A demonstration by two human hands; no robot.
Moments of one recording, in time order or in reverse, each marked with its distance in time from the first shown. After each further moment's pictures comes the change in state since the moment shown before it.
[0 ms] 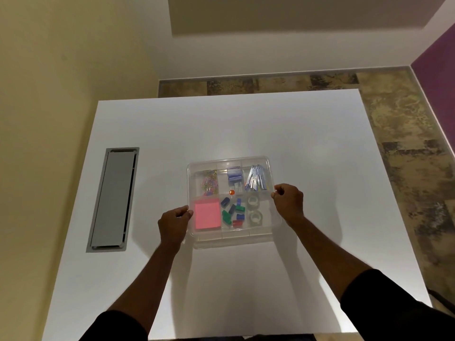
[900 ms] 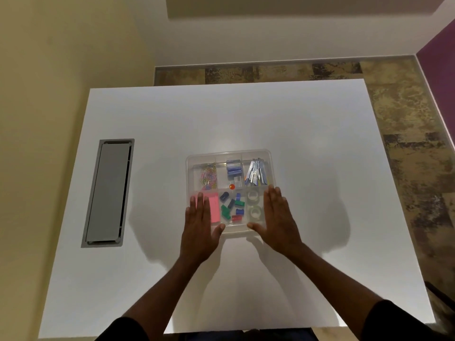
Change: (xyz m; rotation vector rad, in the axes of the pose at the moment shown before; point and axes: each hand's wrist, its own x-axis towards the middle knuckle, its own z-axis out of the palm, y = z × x) left_hand -0.035 -0.030 0.055 0.759 -0.198 0.593; right_hand -0.057 0.053 0.037 -0.569 -0.202 -0.476
